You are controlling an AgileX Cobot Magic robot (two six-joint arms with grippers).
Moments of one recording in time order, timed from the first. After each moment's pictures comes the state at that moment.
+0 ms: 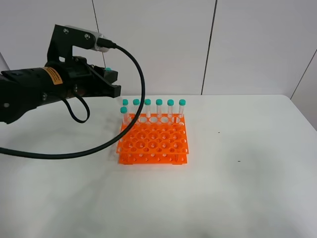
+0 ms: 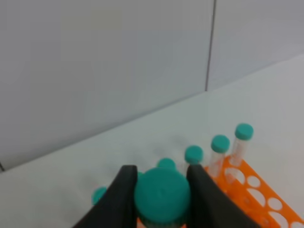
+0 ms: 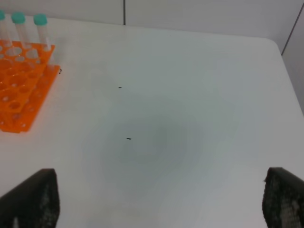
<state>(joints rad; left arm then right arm) -0.48 1.43 -0.81 0.18 -0.33 -0.10 0.03 -0.01 -0.50 0.02 1.02 -0.05</state>
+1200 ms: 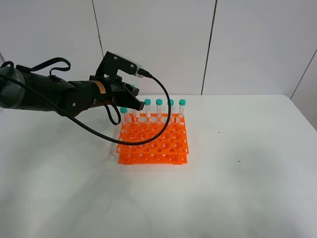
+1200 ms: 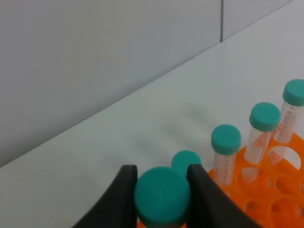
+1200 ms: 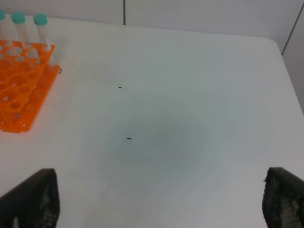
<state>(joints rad) -0.46 1.82 -1.03 0.21 -0.38 0.02 0.03 -0.01 -0.50 0.02 1.02 -0.05</state>
